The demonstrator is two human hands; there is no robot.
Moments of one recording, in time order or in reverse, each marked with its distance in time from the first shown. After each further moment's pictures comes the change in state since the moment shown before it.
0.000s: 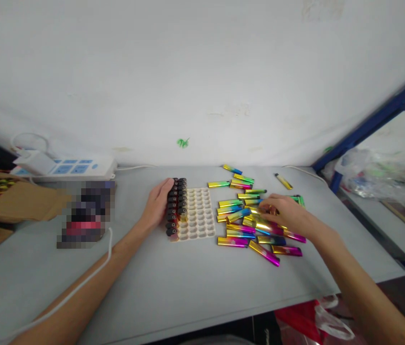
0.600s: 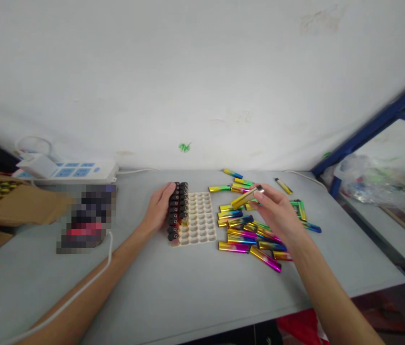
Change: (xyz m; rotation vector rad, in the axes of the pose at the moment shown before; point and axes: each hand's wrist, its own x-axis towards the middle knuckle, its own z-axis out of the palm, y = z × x) left_hand 0.000 -0.003 0.000 -0.007 -0.003 0.014; right_hand 0.024 -0.071 0.012 1.150 0.456 0.103
